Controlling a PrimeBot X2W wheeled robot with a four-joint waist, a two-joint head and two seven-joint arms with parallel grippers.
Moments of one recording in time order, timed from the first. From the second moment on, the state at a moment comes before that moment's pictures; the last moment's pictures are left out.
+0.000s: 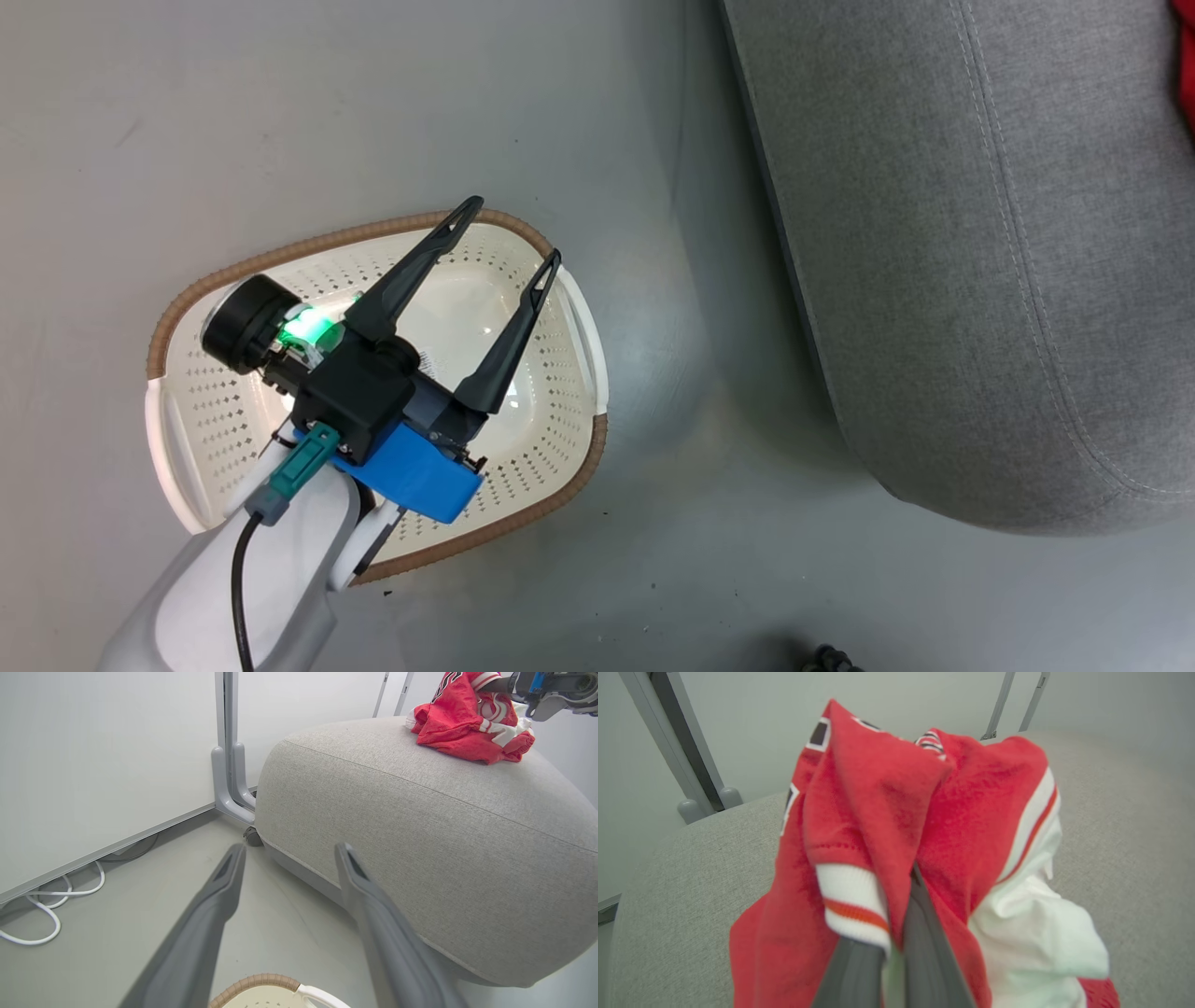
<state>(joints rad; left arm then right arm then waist) -0.53 0.38 -0.63 0.12 -0.31 -0.12 -0.26 -1.02 -0.37 -0.49 0.87 0.15 0.13 -0.14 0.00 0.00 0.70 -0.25</state>
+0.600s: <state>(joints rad) -0.53 0.35 -0.62 0.14 -0.32 -0.12 -0.26 -1.05 -0.39 -0.42 0.96 0.13 0.13 -0.19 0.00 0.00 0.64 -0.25</state>
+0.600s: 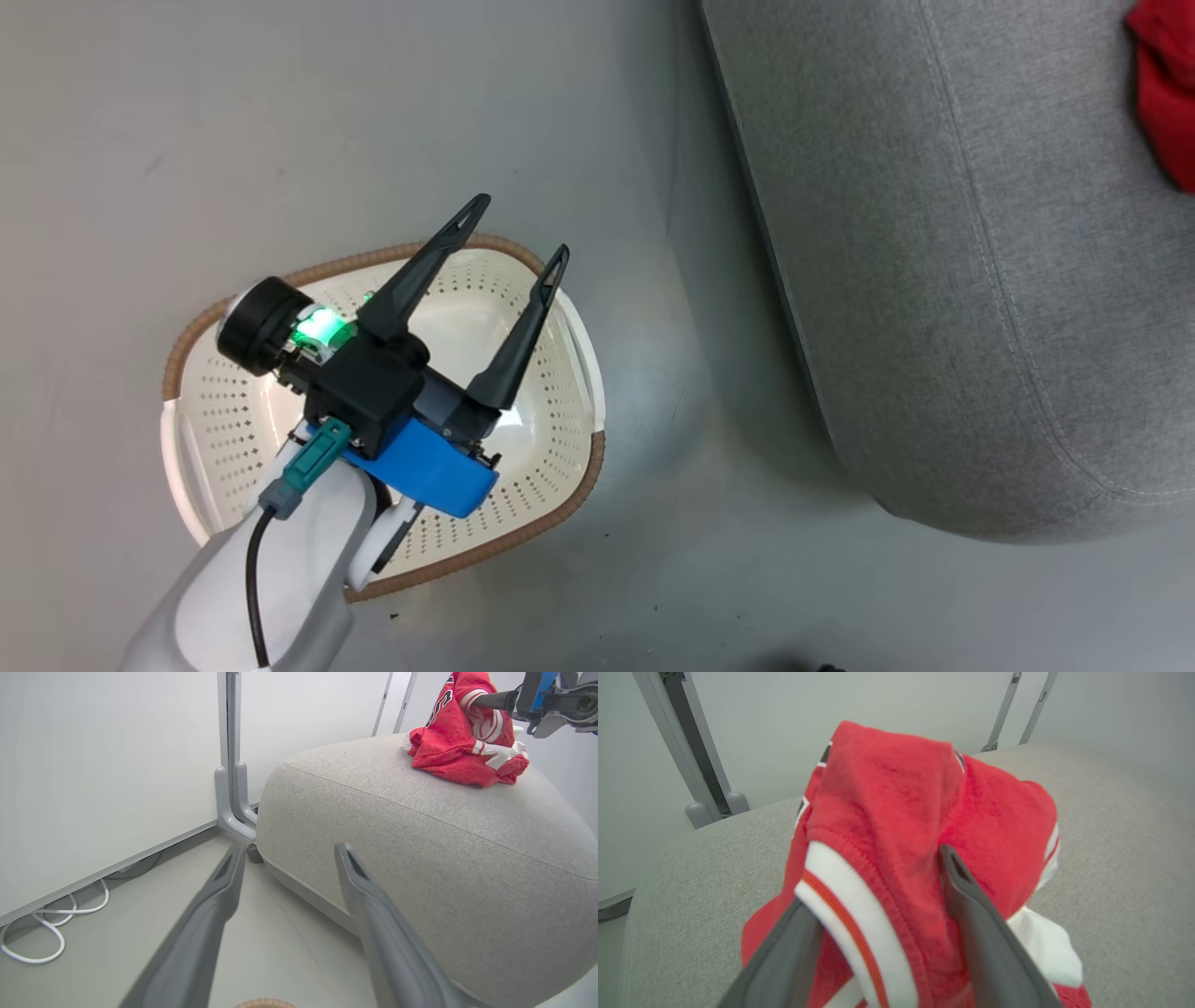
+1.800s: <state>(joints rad) -0.11 0.16 -0.32 0.22 -0.37 -0.13 -0.26 -0.28 -0.22 -0.15 0.26 0.18 0.13 -0.03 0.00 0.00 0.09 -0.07</state>
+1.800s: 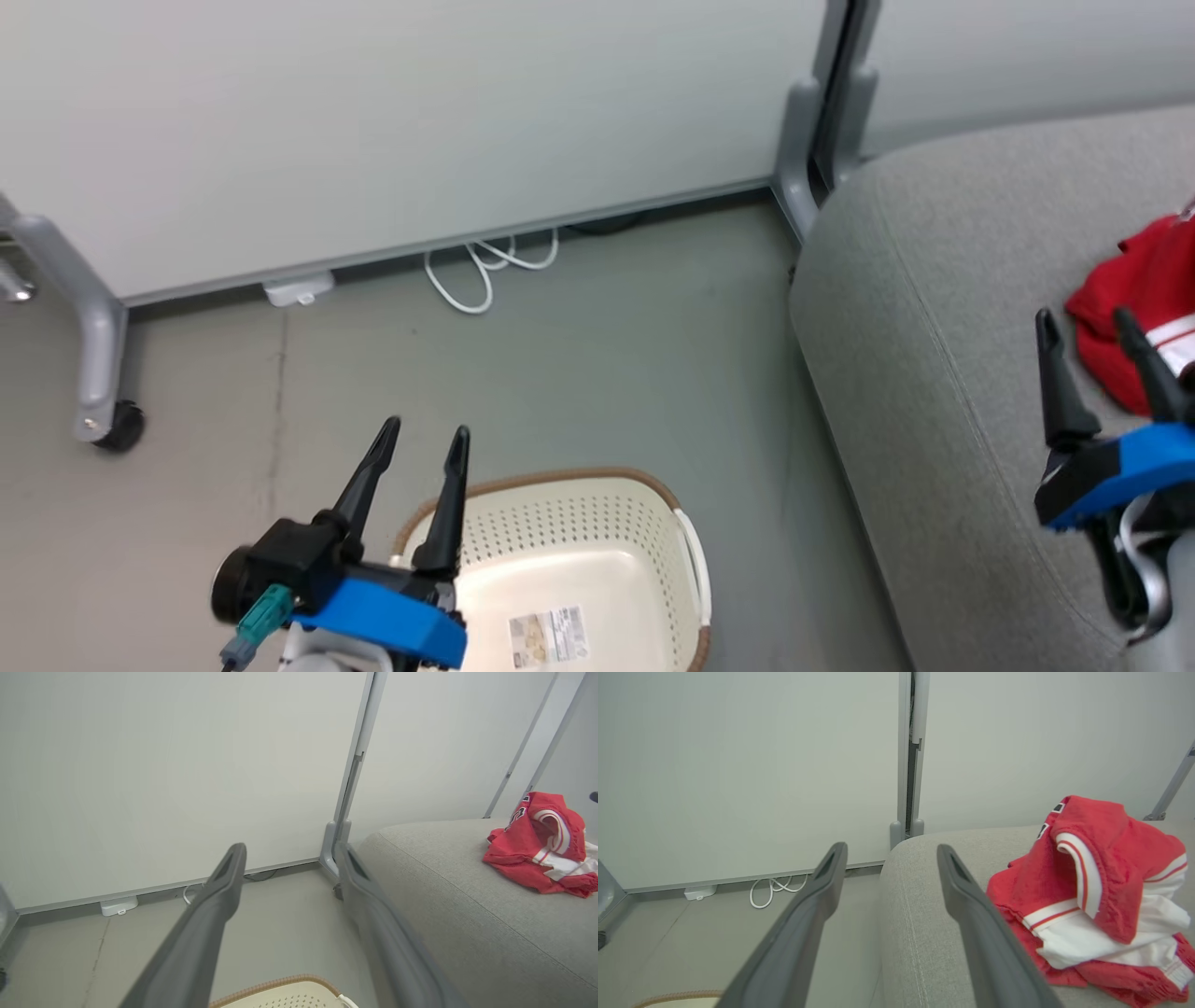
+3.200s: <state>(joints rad) 0.01 0.14 -0.17 0.31 -0.37 -0.13 -0.26 -0.02 -0.05 -0.07 0.14 0.15 0.13 -0.06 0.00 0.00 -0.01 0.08</state>
